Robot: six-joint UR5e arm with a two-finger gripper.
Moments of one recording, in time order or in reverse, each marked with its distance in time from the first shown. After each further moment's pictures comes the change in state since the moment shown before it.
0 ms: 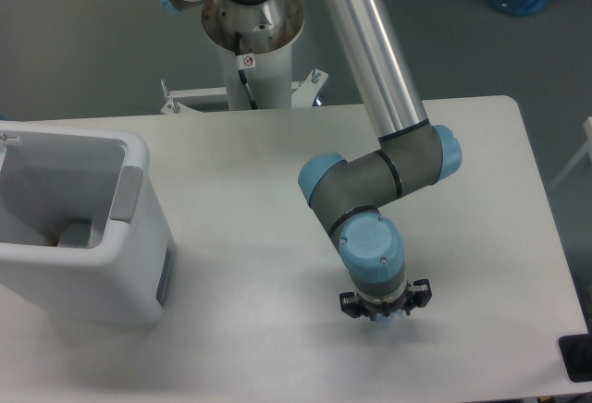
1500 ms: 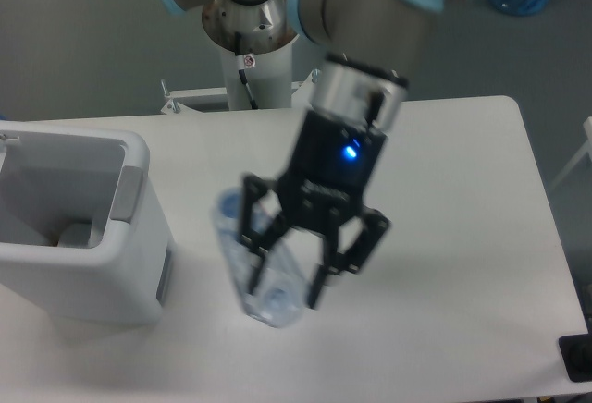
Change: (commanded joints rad) arm -0.038 0.359 0.213 0.054 -0.989 -0.212
